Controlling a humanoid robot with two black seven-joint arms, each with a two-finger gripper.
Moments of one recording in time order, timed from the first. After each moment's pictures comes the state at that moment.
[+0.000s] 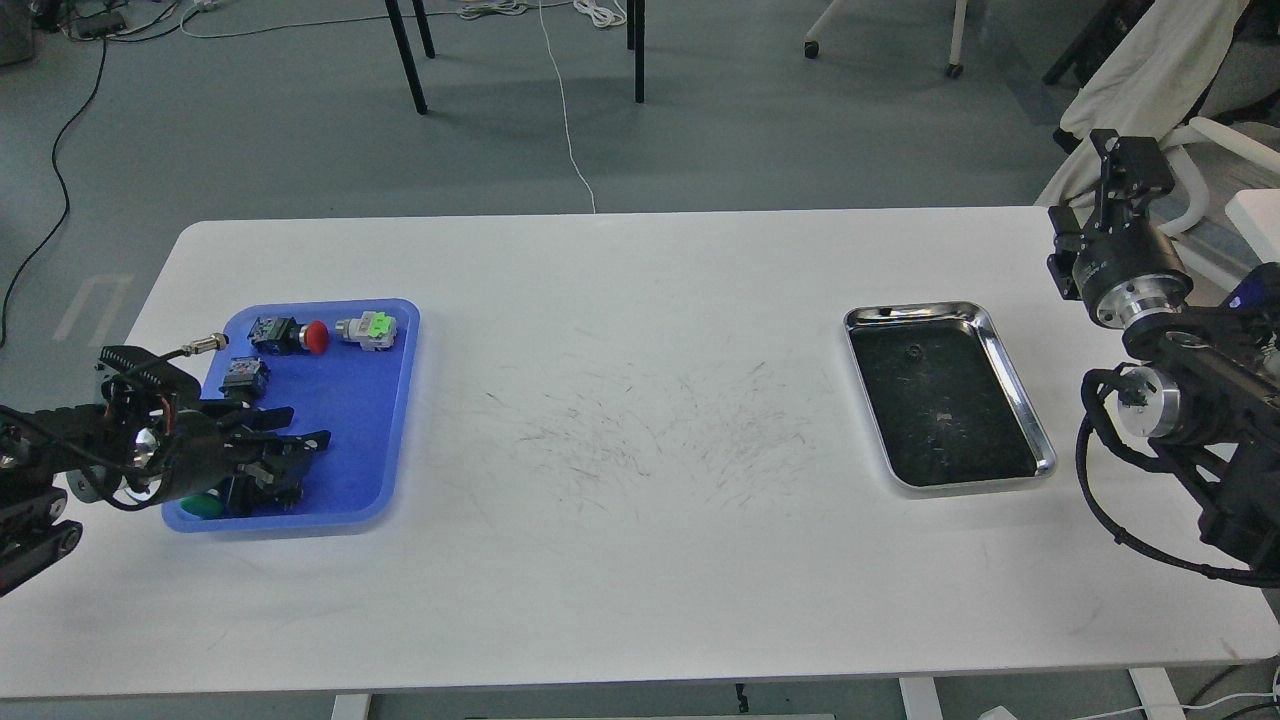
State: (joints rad) left arm -0.72 0.75 -0.13 -0.82 1.79 0.03 -0.49; right arm 0.72 -0.50 0.60 0.75 -0.28 -0.10 0.45
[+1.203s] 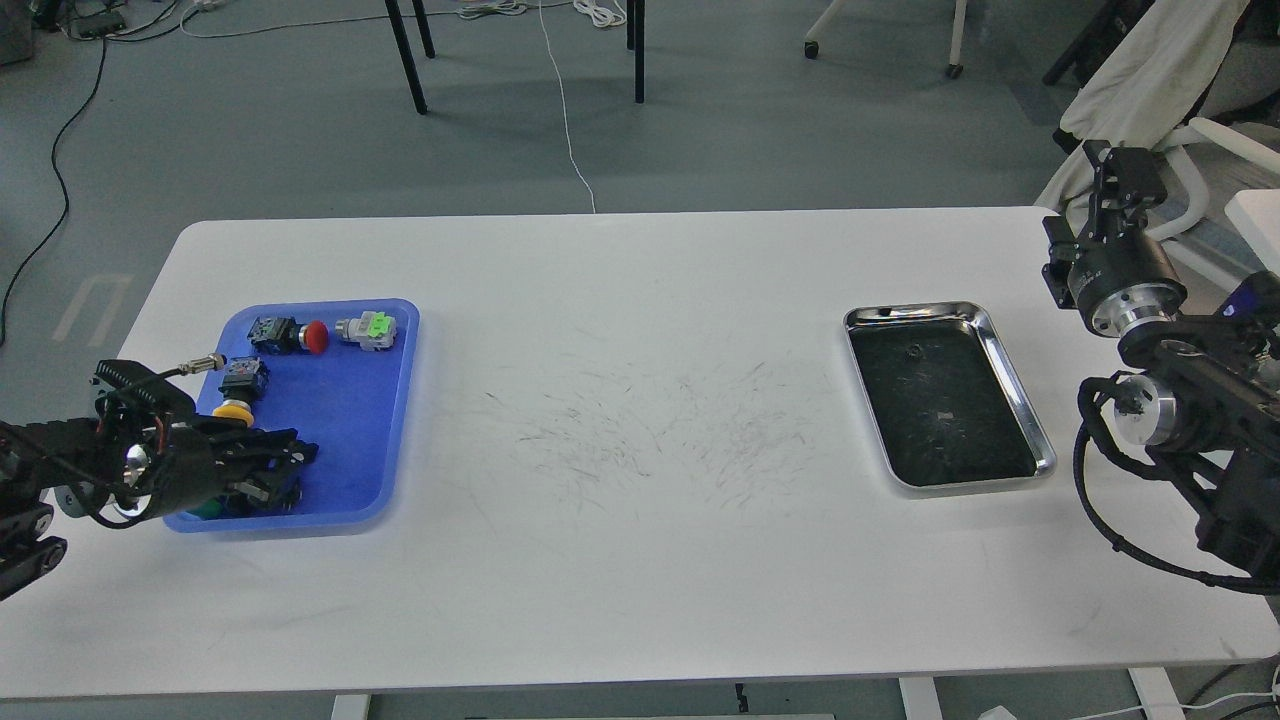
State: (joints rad) left arm -0.71 0.76 -0.09 -0.83 1.82 0.05 -0.49; right arm 0.71 -0.49 0.60 0.75 -0.28 -0.10 0.45
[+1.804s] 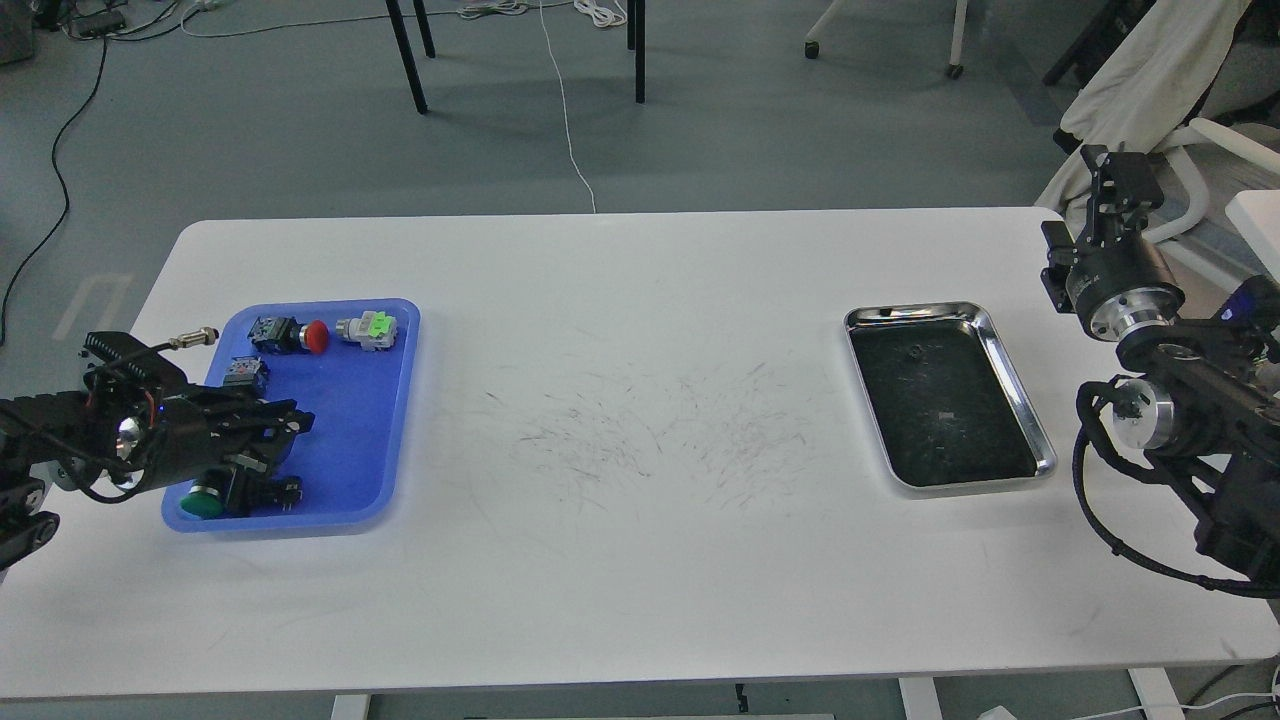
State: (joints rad) left arm -0.76 0.79 -0.10 -0.87 1.82 0.06 -0.49; right arm 0.70 -0.49 0.60 0.74 -0.29 -0.10 0.45
